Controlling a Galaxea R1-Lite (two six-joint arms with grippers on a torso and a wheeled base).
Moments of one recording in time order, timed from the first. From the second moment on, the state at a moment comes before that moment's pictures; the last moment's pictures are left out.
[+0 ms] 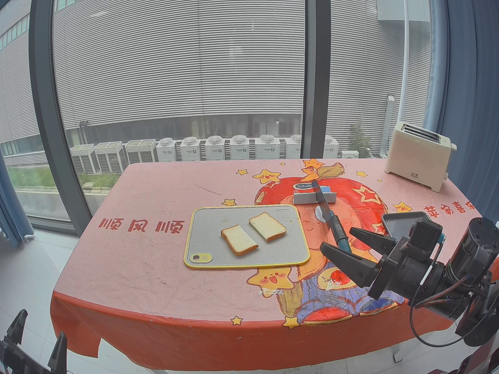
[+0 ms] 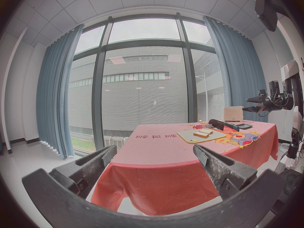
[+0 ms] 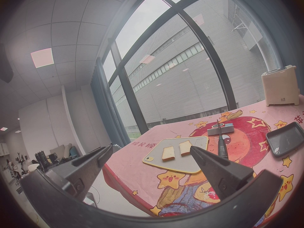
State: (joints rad) left arm -0.01 0.02 -0.02 0.00 -0.02 0.01; right arm 0.70 1.63 -0.22 -1.37 0.05 0.40
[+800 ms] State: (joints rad) left arm -0.01 0.02 -0.02 0.00 -0.02 0.01; right arm 0.67 1.80 -0.42 -1.32 0.03 0.19
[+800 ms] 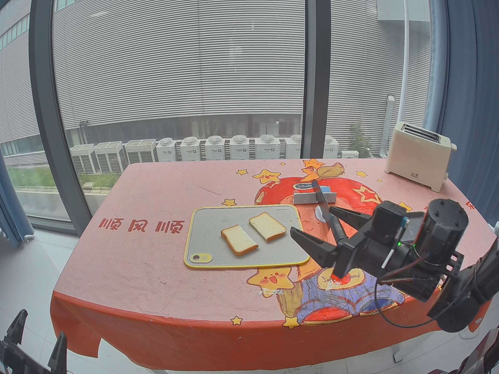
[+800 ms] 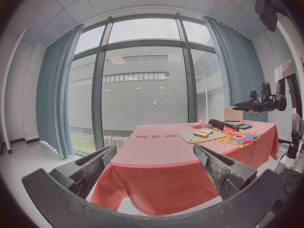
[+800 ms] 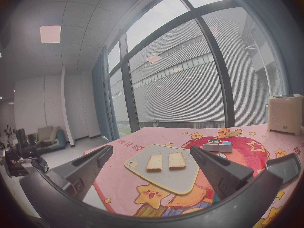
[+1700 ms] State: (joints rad) left arm -0.01 0.02 -0.02 0.00 -0.02 0.01; right arm 0.62 2.07 -1.35 -0.24 -0.01 0.14
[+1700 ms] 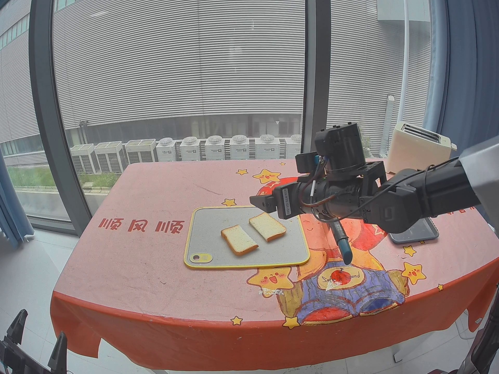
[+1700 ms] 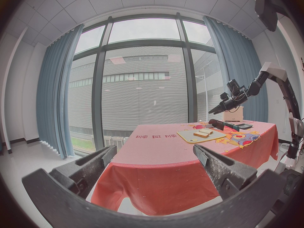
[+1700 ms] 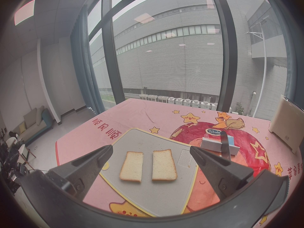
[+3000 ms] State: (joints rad) left arm -0.01 0.02 -0.02 0.00 -0.02 0.01; right arm 0.61 2.28 -1.53 -0.05 -0.20 0.16
